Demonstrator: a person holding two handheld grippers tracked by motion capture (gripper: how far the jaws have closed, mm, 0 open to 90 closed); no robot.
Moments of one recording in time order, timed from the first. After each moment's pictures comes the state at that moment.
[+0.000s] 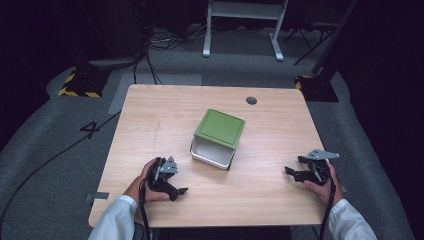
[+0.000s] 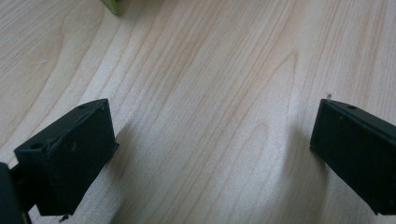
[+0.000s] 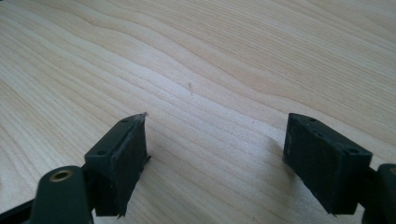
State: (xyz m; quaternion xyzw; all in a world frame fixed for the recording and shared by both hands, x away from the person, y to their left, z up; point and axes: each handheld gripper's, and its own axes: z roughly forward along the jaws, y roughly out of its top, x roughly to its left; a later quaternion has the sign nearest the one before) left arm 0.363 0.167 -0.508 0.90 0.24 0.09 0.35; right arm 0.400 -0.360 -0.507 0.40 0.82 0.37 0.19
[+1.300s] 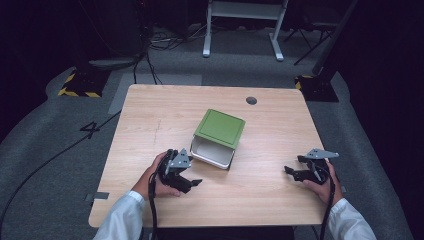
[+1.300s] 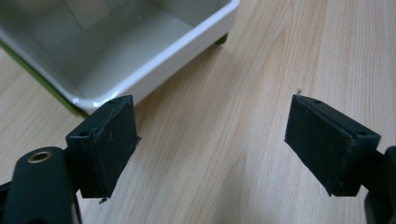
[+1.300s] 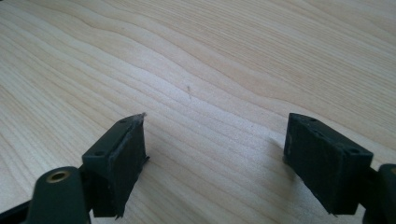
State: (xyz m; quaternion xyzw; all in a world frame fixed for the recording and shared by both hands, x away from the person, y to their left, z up) left arm 0.362 0.127 -0.453 0.90 0.17 0.11 0.39; right arm 0.403 -0.359 -0.507 0.40 0.82 0.37 0.19
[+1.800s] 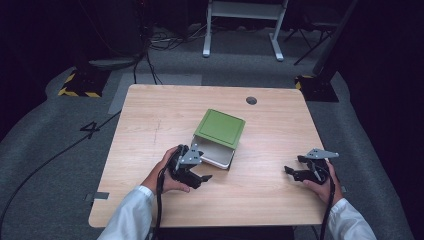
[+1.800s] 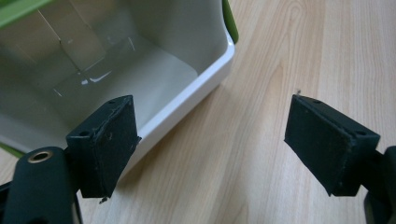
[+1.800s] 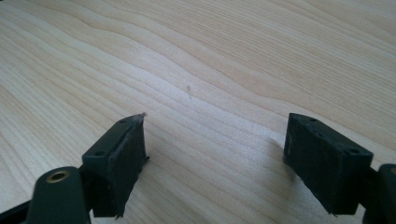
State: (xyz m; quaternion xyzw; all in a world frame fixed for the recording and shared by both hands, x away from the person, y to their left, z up) left arm 0.372 0.101 -0.443 0.89 0.15 0.12 0.40; right arm 0.403 -0.359 -0.507 0.40 0.82 0.37 0.19
